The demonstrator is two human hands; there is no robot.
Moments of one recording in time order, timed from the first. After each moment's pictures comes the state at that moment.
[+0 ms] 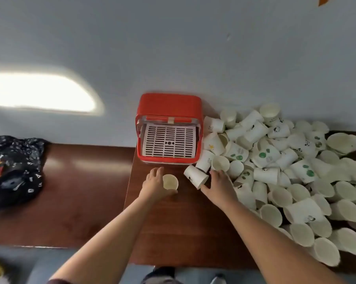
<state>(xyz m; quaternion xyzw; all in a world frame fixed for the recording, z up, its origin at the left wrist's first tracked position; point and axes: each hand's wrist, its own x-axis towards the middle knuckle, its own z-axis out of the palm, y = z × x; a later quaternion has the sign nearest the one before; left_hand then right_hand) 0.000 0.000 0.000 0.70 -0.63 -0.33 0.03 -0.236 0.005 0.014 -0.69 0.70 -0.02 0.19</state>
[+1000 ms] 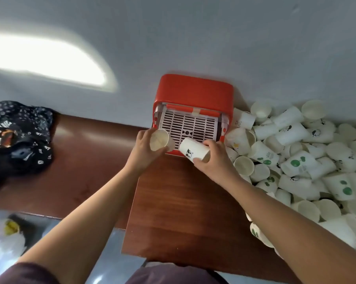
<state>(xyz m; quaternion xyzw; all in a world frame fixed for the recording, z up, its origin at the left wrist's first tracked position) 0.087 -0.079 0.025 0.71 -0.56 -0.34 0.26 -0.155 -0.078 0.061 -0.68 0.63 -0.11 0.35</state>
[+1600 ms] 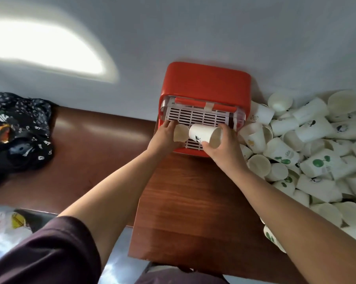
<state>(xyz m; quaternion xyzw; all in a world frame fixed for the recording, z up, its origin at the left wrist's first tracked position) 0.074 -0.144 -0.032 0.68 -0.65 -0.33 0.12 -0.136 -0.118 0.023 -0.66 0.67 -0.19 0.29</state>
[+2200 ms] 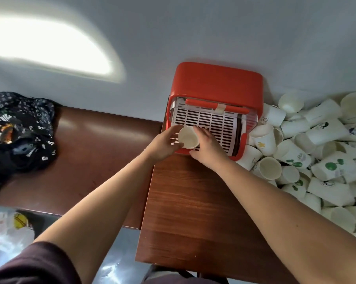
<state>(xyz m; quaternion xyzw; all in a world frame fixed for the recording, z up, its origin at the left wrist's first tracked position) 0.110 -0.129 -0.033 0.61 -0.56 -0.51 0.23 -0.078 -0.138 -0.006 -0.74 0.58 -0.05 0.35</state>
